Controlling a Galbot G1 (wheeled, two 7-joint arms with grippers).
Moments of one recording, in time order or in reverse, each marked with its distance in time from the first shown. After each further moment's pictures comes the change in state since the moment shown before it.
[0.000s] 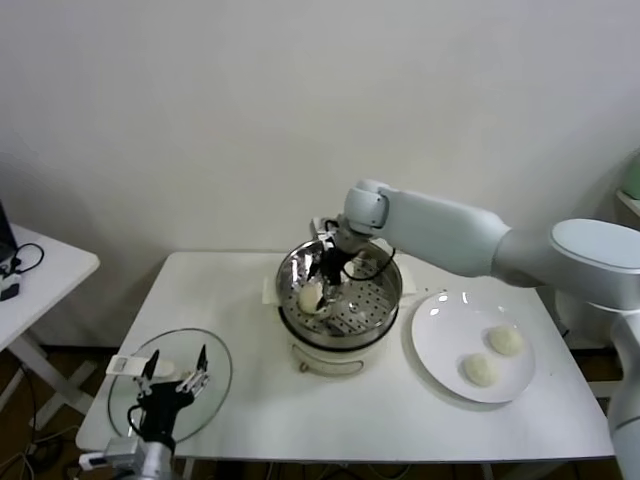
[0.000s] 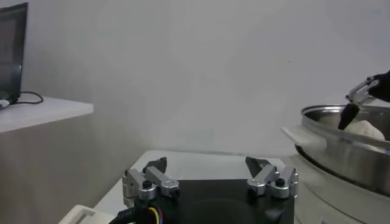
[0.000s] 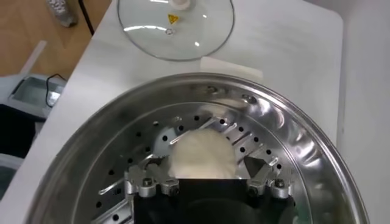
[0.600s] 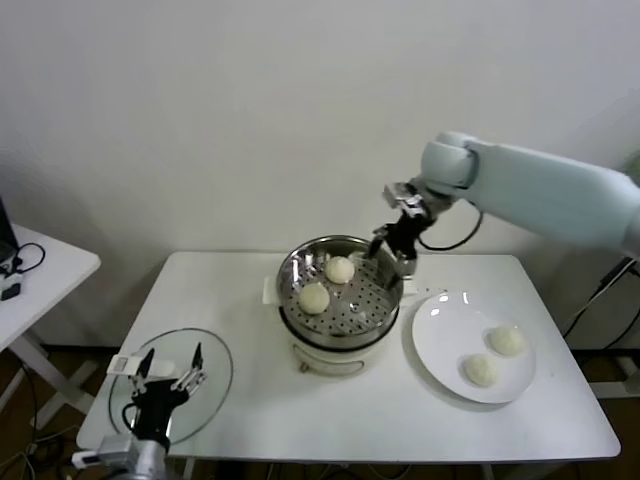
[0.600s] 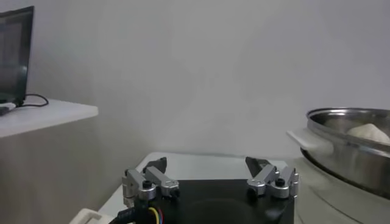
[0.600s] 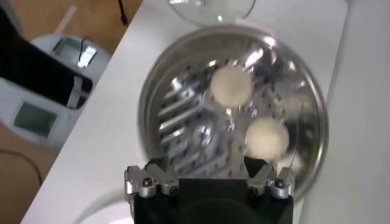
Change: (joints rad) left arm -0.001 0.019 -0.018 -0.007 -0.029 0.006 -0.001; right arm 0.168 -0.421 -0.038 0.281 -0.139 0.117 -0.143
